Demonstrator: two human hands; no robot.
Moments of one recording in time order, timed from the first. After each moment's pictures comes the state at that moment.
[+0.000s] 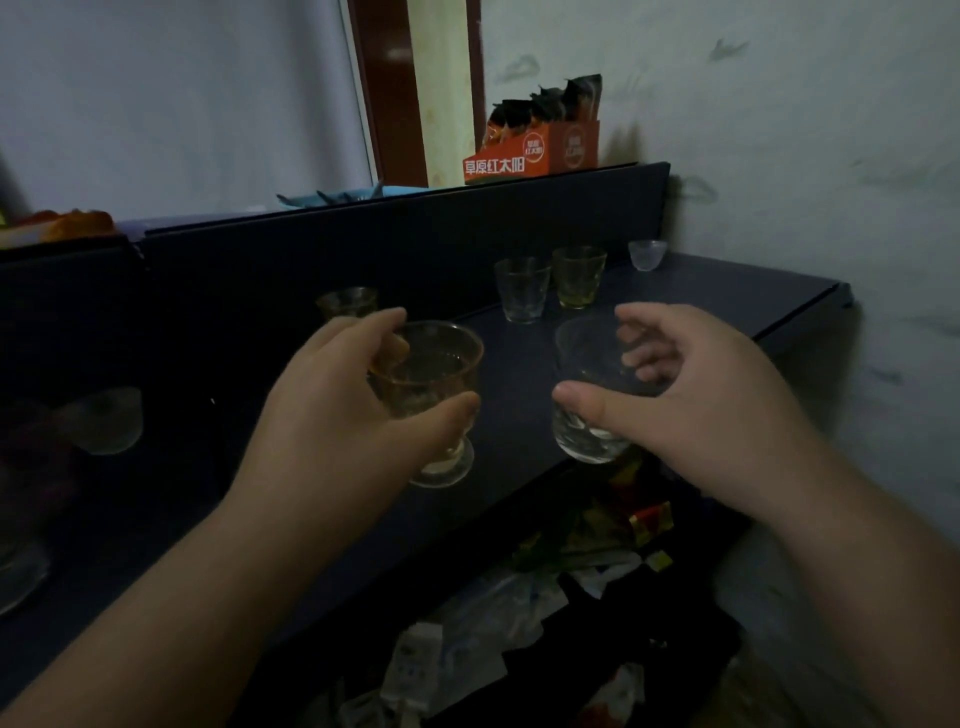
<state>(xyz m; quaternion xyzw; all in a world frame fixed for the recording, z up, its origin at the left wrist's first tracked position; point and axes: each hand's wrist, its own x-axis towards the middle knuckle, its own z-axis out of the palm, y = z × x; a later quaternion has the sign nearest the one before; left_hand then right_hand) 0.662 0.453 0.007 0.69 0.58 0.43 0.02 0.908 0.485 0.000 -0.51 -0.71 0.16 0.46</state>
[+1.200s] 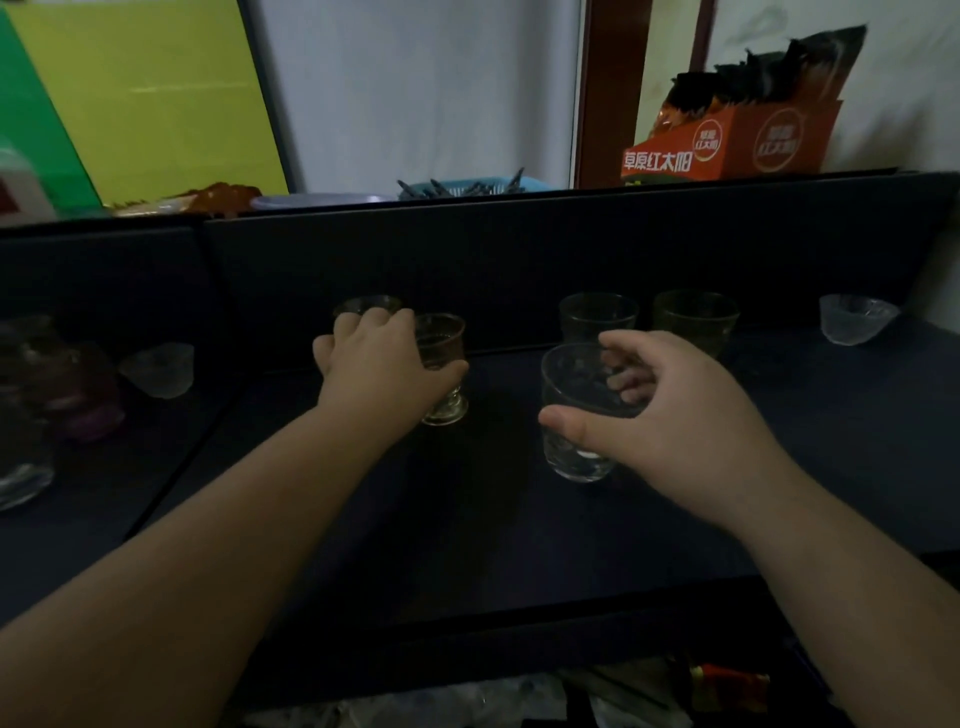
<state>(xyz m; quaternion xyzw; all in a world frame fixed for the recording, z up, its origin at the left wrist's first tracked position) 0.711 0.641 -0.003 0.43 0.88 0.15 -0.14 0.949 0.703 -0.006 -0.34 -0.83 0.28 0.35</state>
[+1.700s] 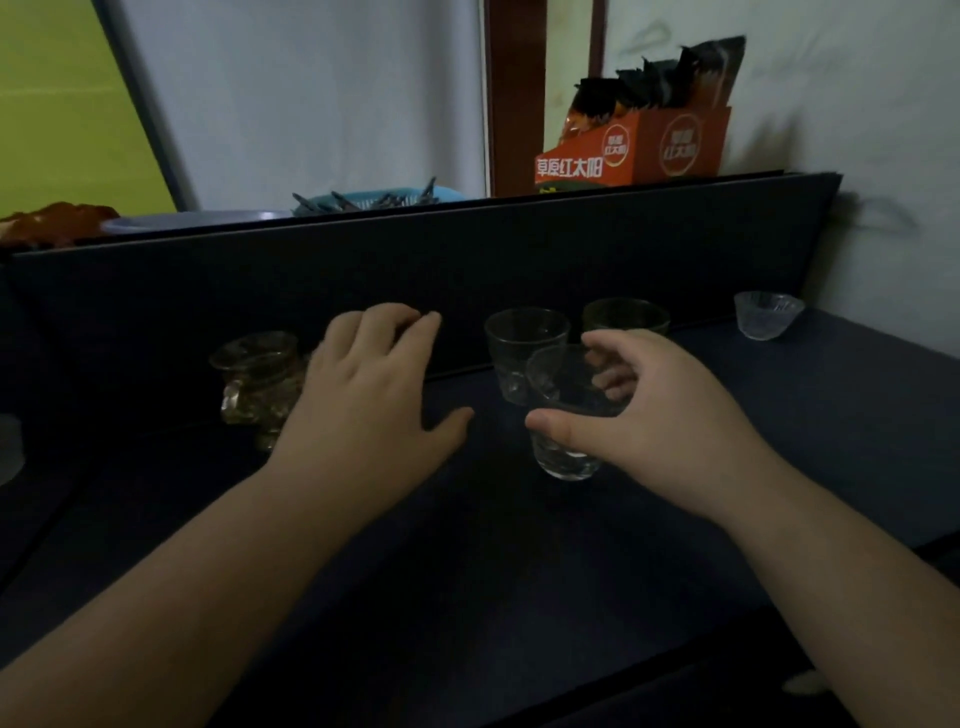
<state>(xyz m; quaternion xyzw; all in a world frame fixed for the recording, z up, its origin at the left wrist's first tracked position) 0.744 0.666 -0.001 0.62 0.73 0.18 -0.23 0.956 0.753 -0.011 -0.40 -0.82 0.22 0.35</state>
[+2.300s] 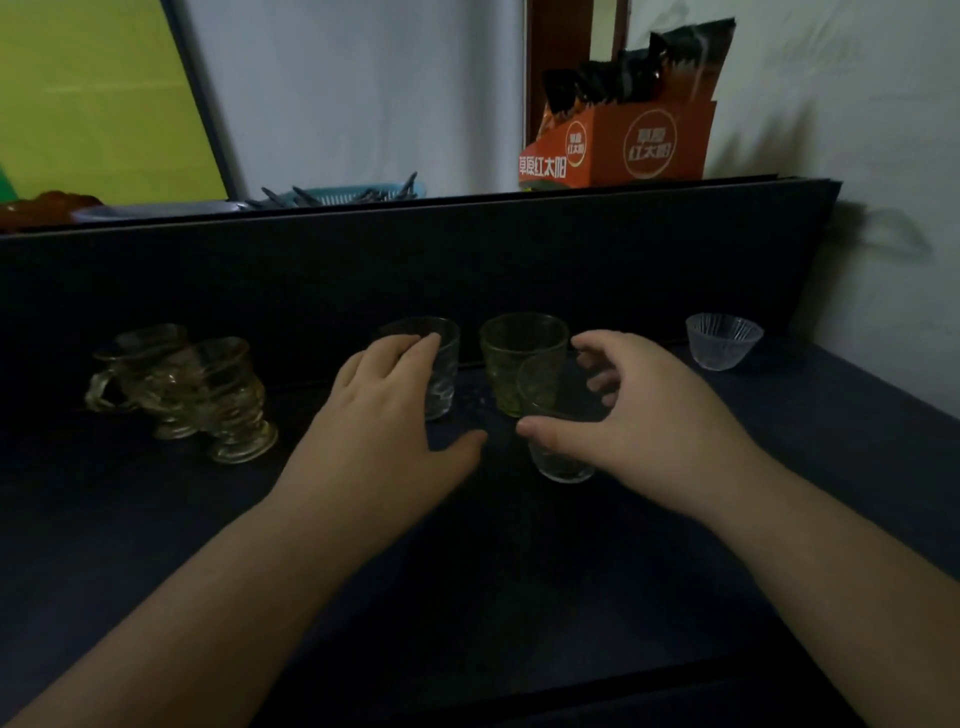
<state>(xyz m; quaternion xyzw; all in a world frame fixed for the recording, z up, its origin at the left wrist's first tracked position) 0.869 0.731 -0.015 0.57 0.77 0.24 -0.14 1.049 0.855 -0.011 -0.35 -0.86 0.22 0.29</state>
